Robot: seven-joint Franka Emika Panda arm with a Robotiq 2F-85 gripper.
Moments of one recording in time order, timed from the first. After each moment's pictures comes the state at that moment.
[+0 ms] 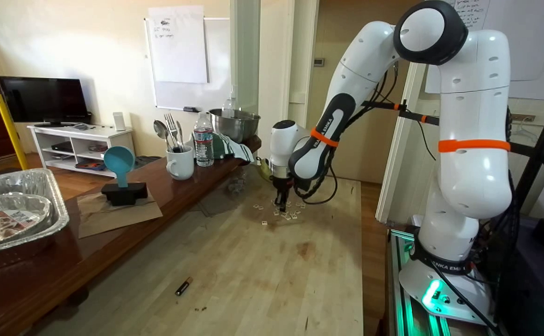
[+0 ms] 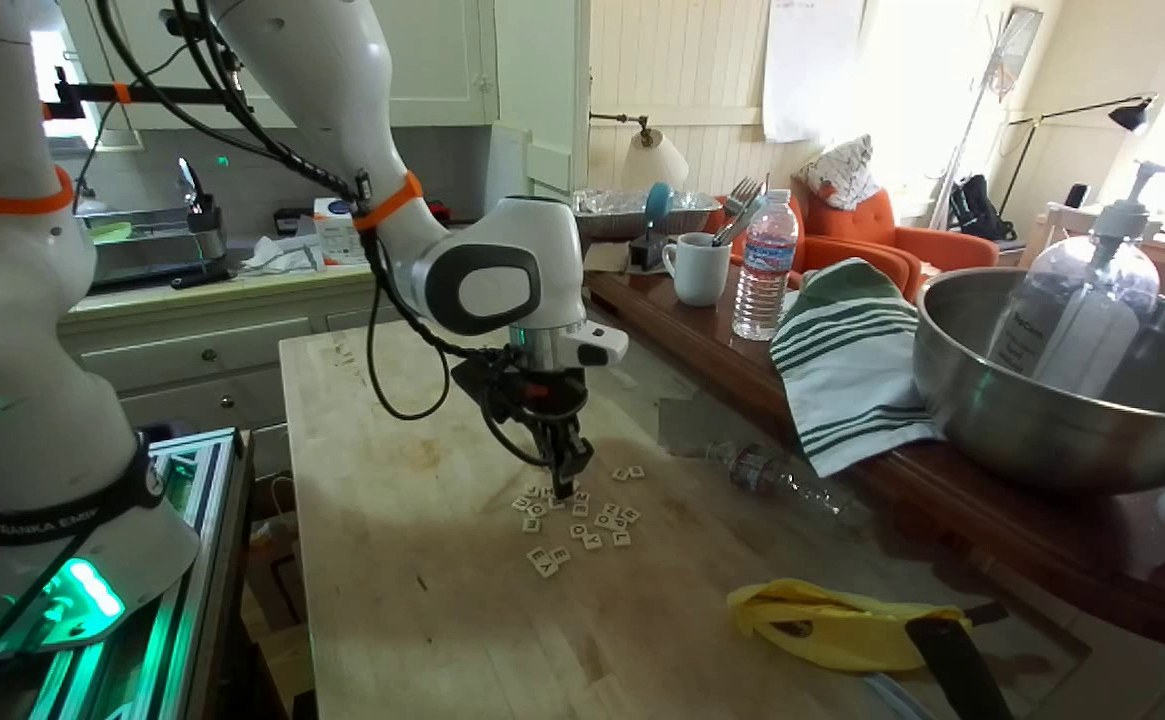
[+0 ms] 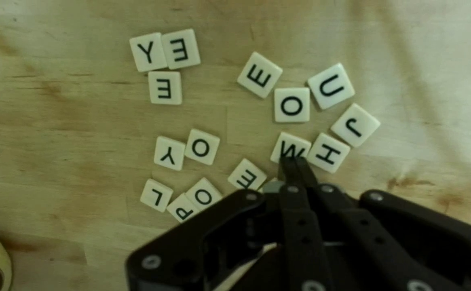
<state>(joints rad) -0.05 0.20 -0.16 -2.47 -0.39 2.73 0.03</state>
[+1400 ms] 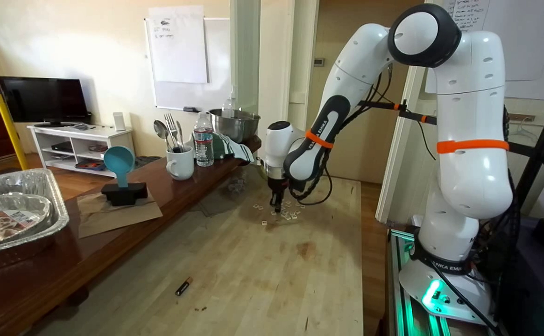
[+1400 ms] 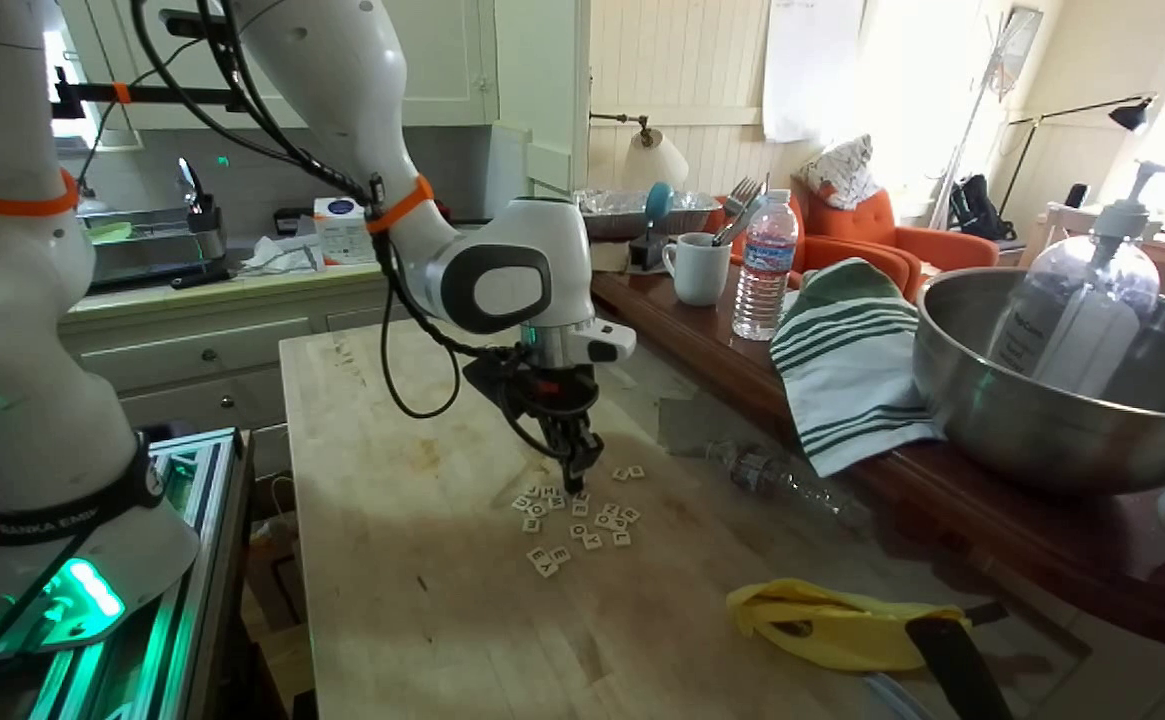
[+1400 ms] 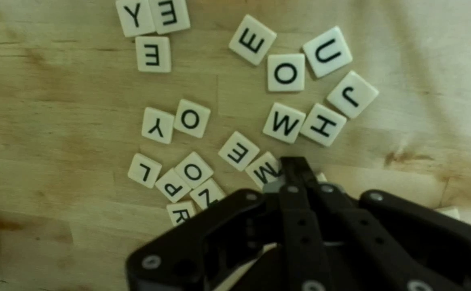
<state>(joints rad) -0.04 0.24 -0.16 -2.43 -0.39 2.73 0.04</state>
